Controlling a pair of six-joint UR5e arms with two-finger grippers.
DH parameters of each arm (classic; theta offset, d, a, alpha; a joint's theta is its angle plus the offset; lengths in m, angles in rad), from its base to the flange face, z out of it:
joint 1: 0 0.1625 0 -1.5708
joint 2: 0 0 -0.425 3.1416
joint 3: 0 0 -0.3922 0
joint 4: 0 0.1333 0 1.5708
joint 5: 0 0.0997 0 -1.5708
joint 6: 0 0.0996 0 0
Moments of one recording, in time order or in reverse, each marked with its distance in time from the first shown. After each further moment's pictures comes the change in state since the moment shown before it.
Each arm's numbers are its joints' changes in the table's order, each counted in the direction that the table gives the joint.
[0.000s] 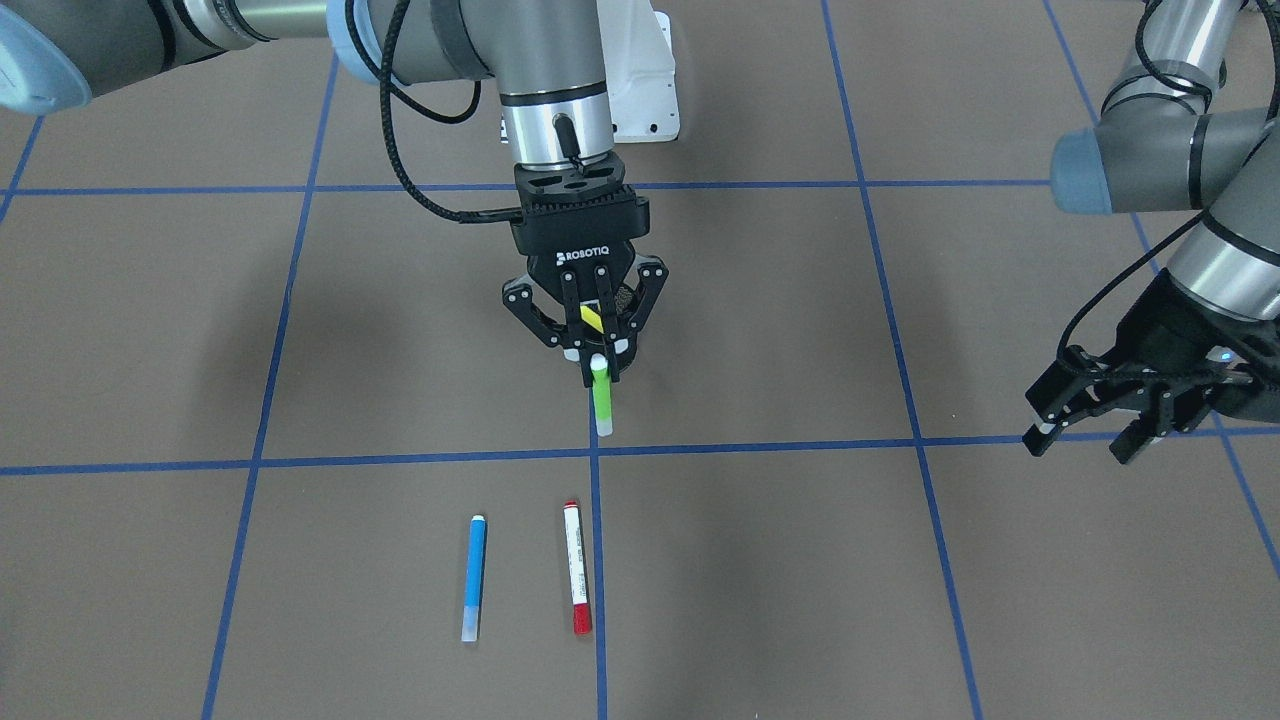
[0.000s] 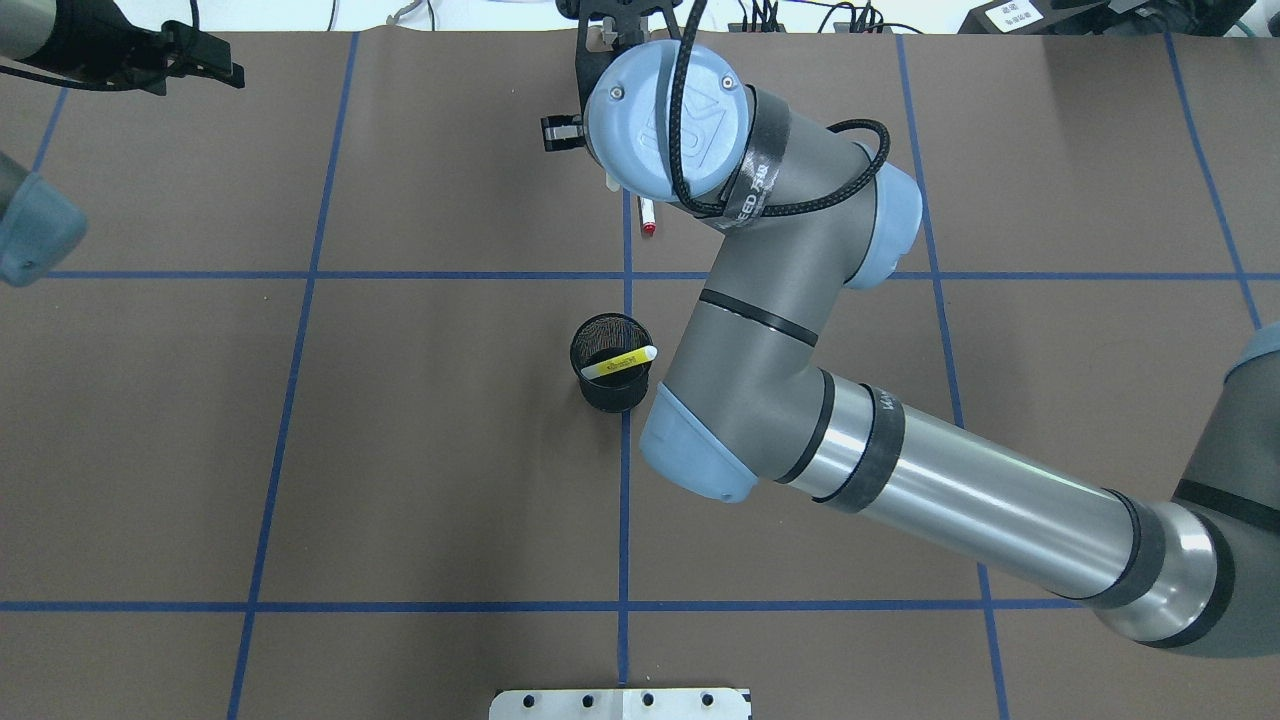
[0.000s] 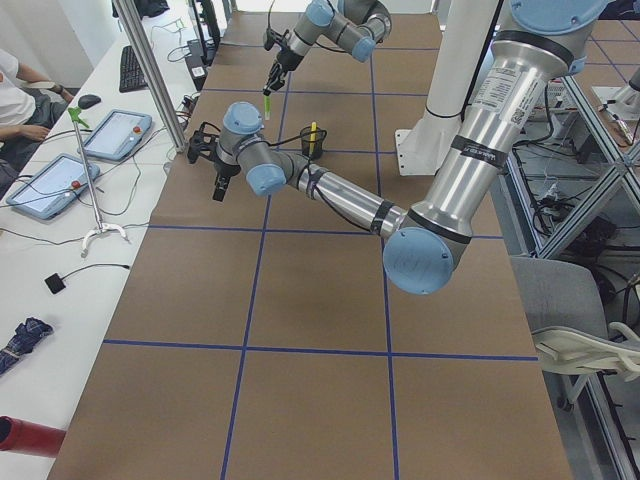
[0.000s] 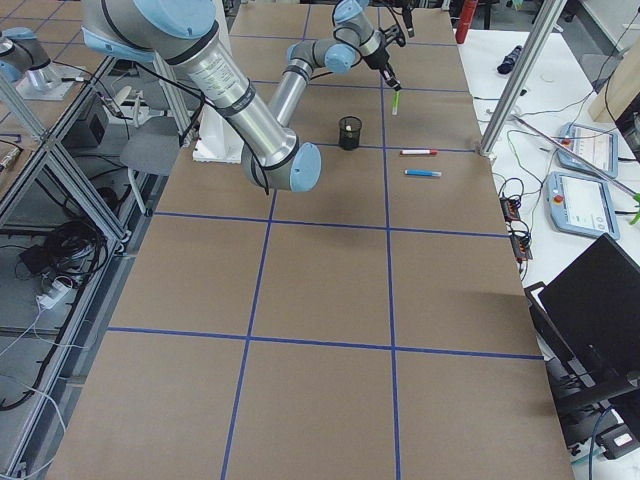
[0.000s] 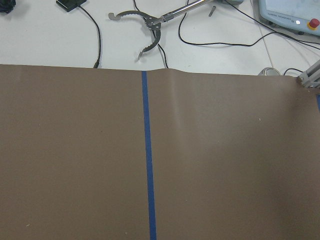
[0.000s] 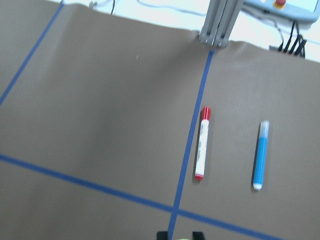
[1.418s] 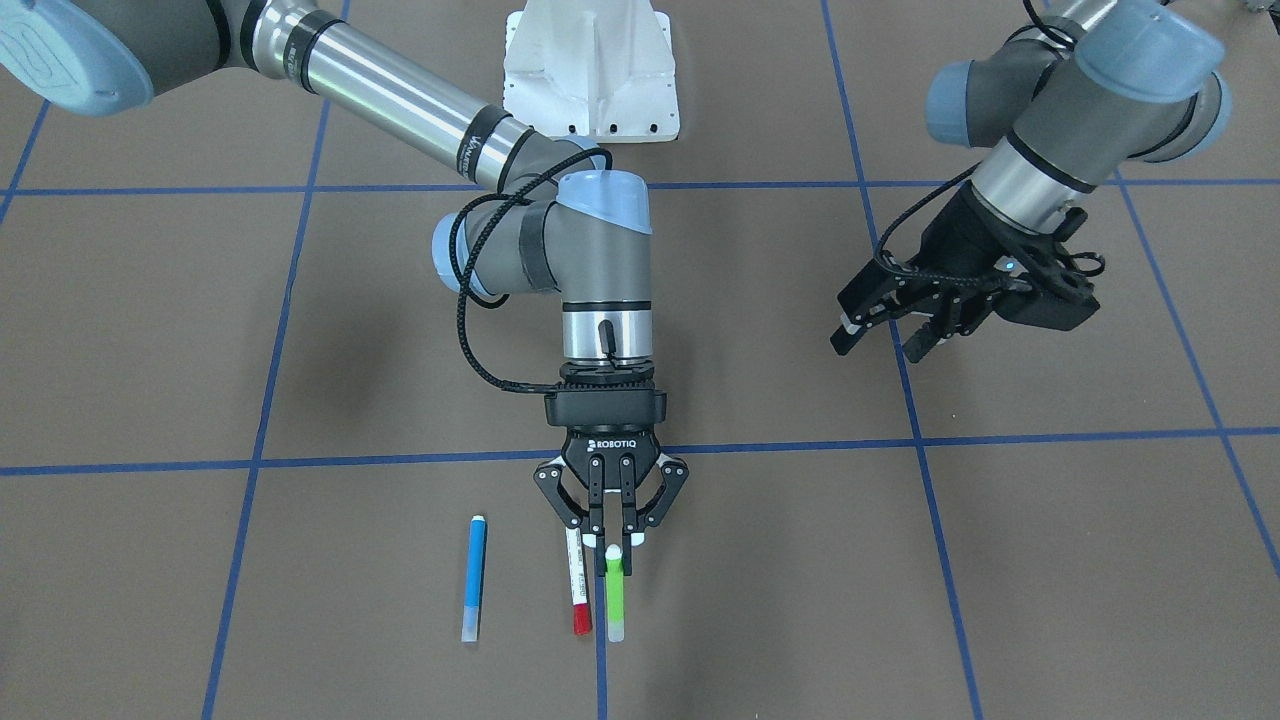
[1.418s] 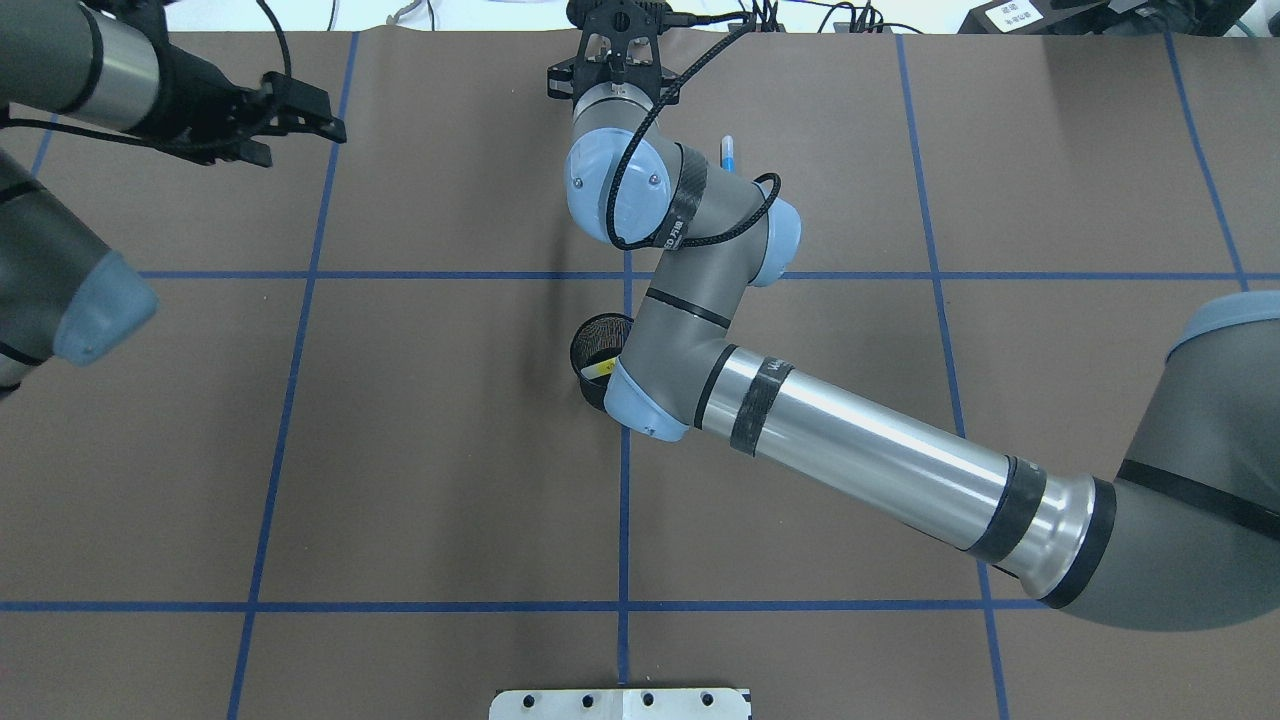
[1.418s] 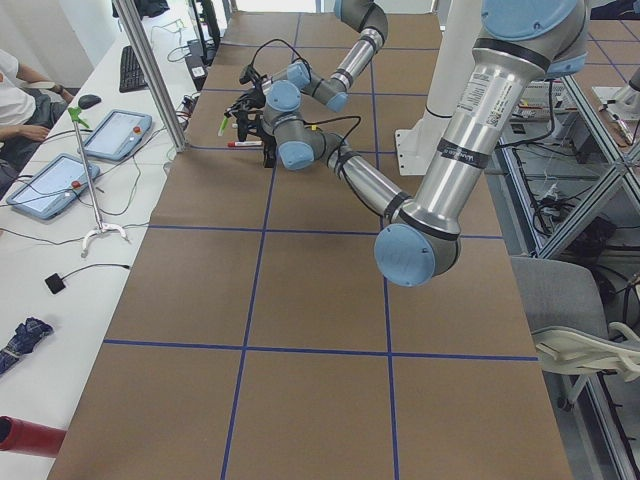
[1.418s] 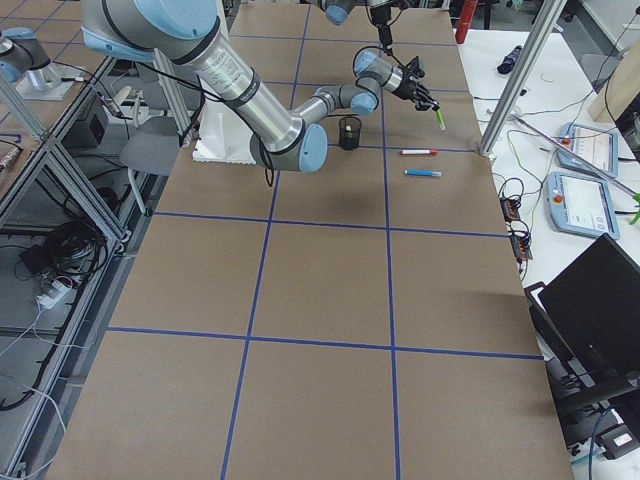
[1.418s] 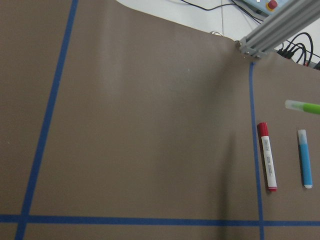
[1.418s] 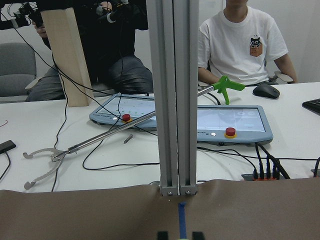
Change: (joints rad) left arm 0.225 -0.005 -0.203 0.003 -0.003 -0.420; right arm -0.027 -0.173 -0.633 0.463 -0.366 0.060
